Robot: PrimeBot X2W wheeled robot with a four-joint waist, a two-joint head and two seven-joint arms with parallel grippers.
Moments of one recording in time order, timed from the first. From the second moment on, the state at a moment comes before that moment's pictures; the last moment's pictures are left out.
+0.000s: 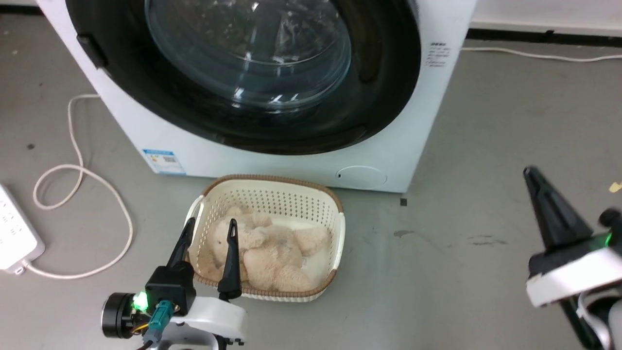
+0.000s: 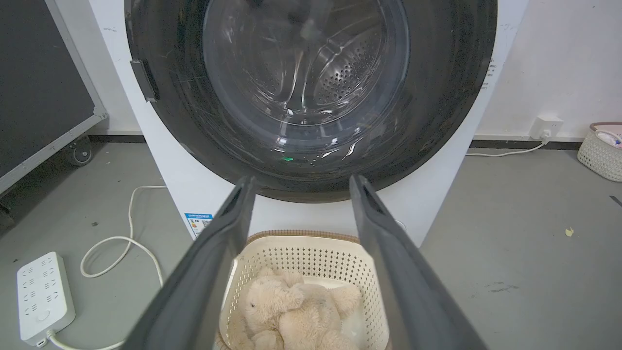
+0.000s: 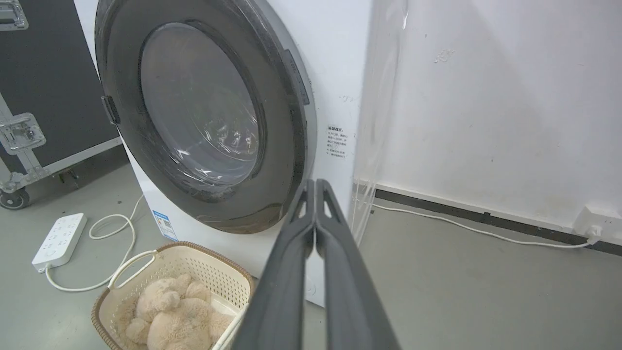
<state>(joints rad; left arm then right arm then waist) -0.03 0.05 -0.14 -0.04 -0.06 0.09 -0.10 -0.15 -0.27 0.01 -0.07 0.26 0.13 -0.07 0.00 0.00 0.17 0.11</state>
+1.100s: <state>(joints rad) -0.13 0.05 -0.27 -0.09 -0.12 0.18 -0.17 -0.80 -0.23 -0.10 0.41 0.95 0.13 0.36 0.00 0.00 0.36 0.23</state>
